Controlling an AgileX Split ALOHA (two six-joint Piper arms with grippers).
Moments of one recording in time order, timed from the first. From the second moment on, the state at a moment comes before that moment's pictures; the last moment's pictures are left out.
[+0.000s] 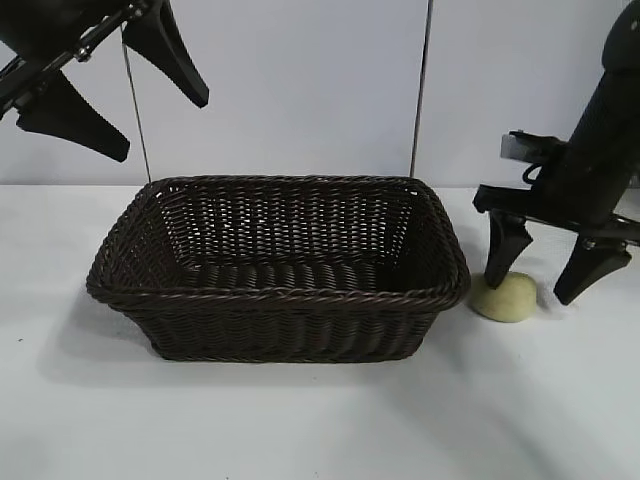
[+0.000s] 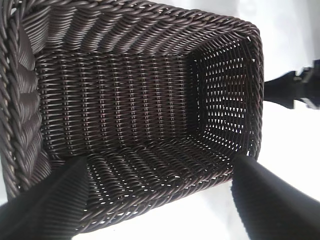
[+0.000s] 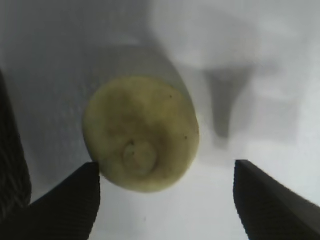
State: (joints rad) left arm -0.27 1.66 -1.27 -0.64 0.86 0.10; right arm 0.03 2.10 -1.39 0.29 0.88 -0.12
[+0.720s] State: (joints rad) left arm -0.27 1.66 -1.27 -0.64 0.86 0.10; right arm 0.03 2.05 -1.45 0.31 0.89 -0.13
